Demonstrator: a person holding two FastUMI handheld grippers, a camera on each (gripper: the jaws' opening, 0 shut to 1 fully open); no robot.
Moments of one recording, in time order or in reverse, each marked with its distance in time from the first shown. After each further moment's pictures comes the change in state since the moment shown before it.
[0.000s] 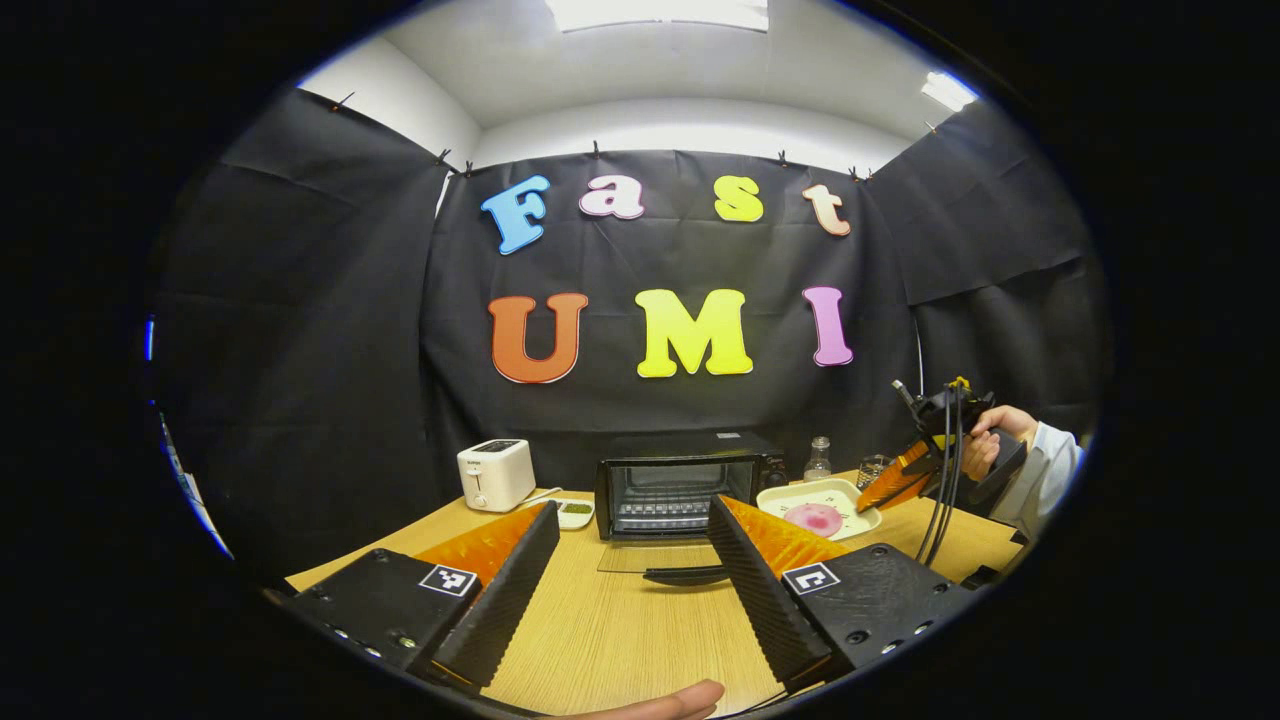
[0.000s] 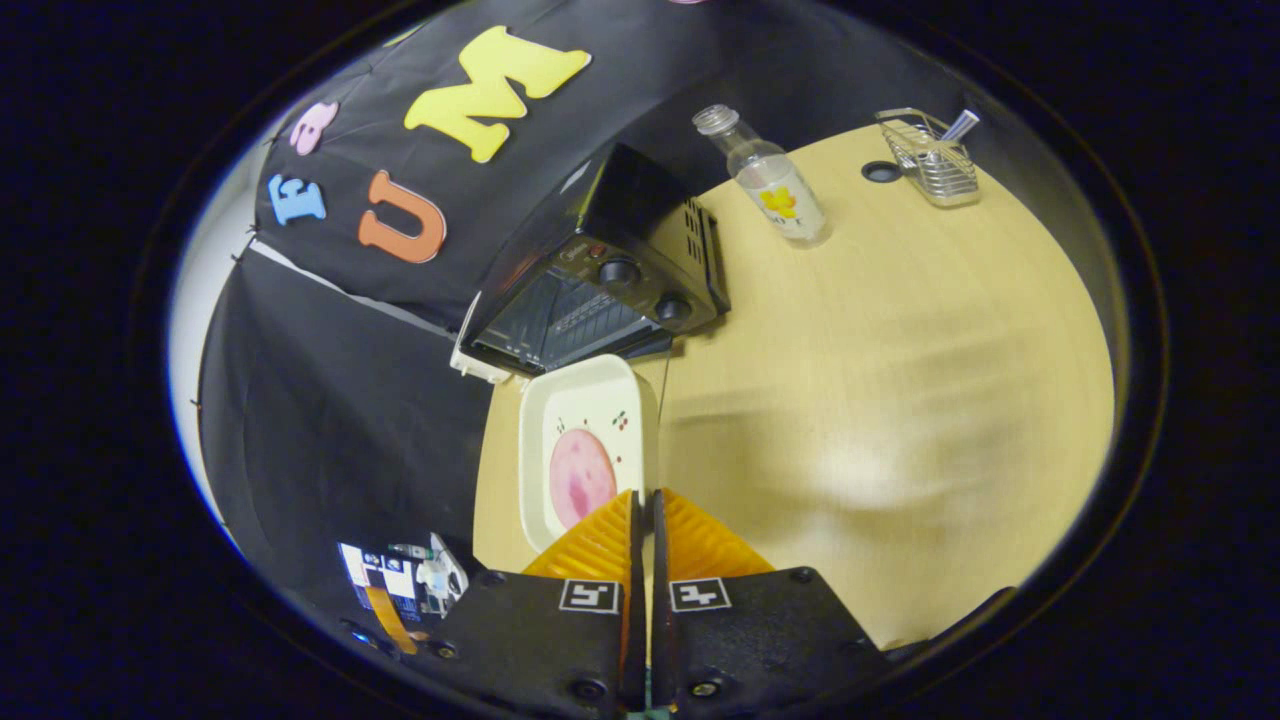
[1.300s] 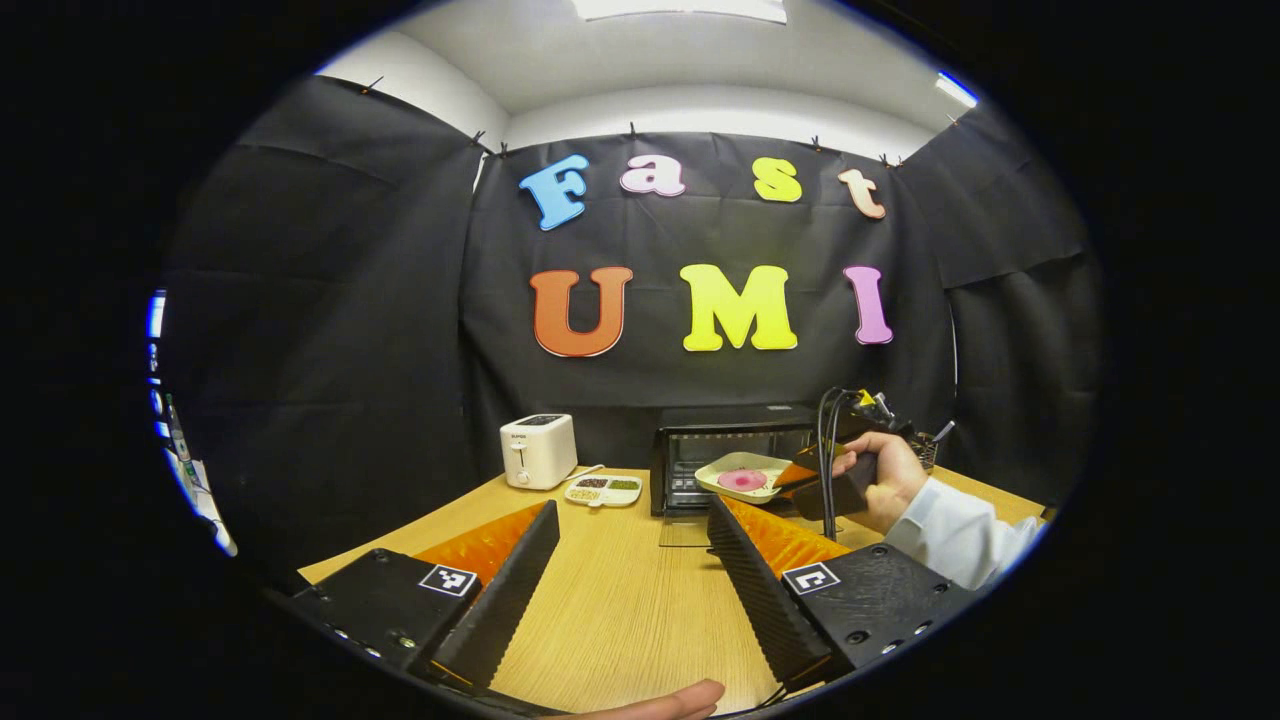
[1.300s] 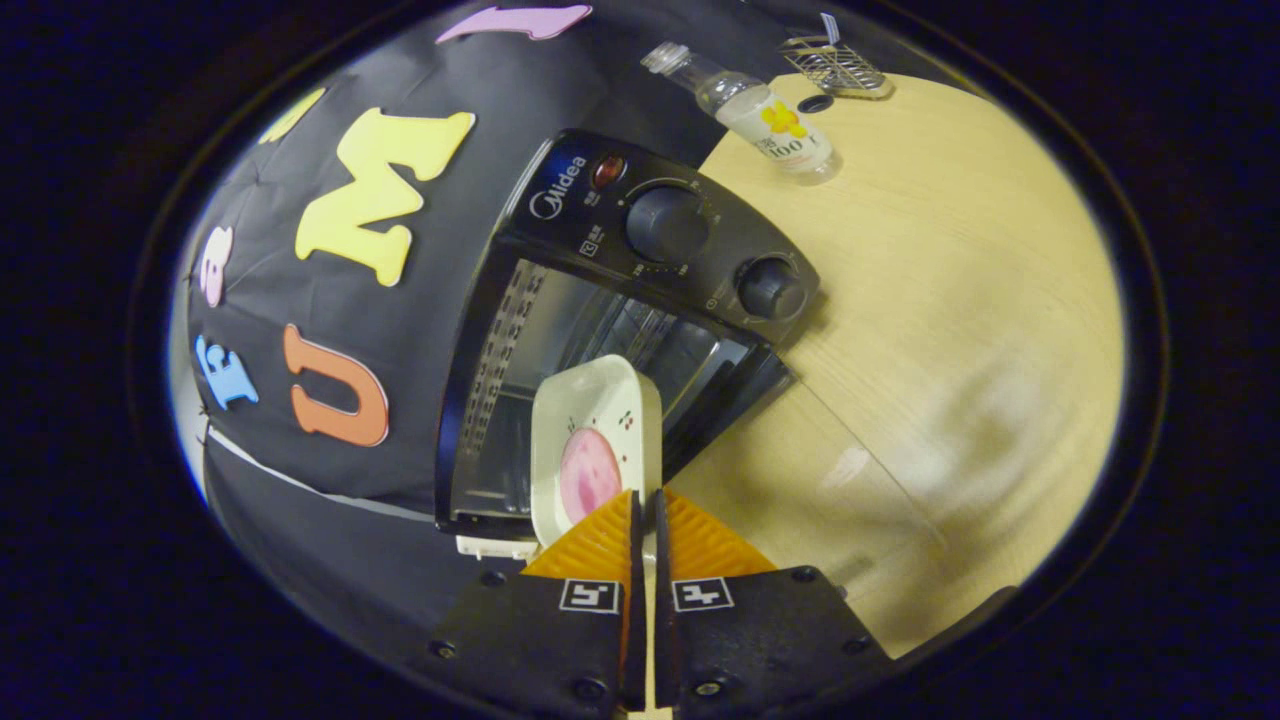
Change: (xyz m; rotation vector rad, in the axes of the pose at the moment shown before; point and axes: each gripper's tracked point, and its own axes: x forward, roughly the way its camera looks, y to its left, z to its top) left arm 0.007 0.071 -0.050 -0.015 0.053 0.092; right arm 0.198 0.091 0.067 0.467 -0.446 -0.012
